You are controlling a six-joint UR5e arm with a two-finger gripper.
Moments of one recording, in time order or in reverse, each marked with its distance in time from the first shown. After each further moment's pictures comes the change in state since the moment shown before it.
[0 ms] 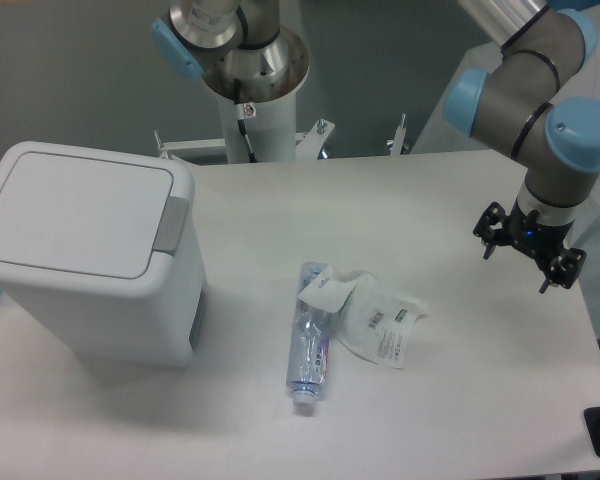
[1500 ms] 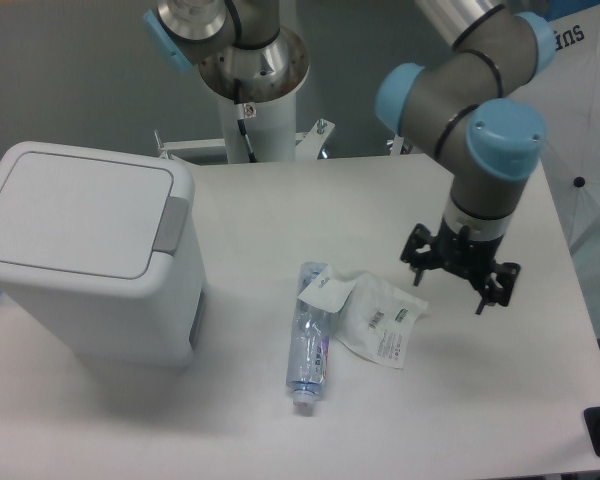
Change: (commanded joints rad) arm -0.204 0.138 -0.060 -0.017 -0.144 -0.486
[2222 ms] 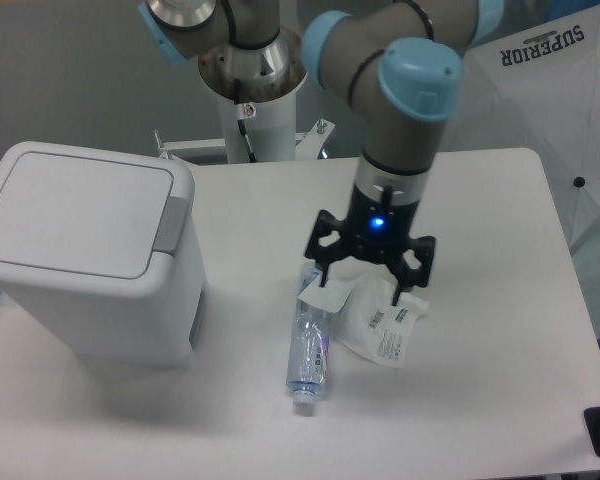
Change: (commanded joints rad) arm -0.112 0.176 -0.077 0.005 -0.176 -0.321
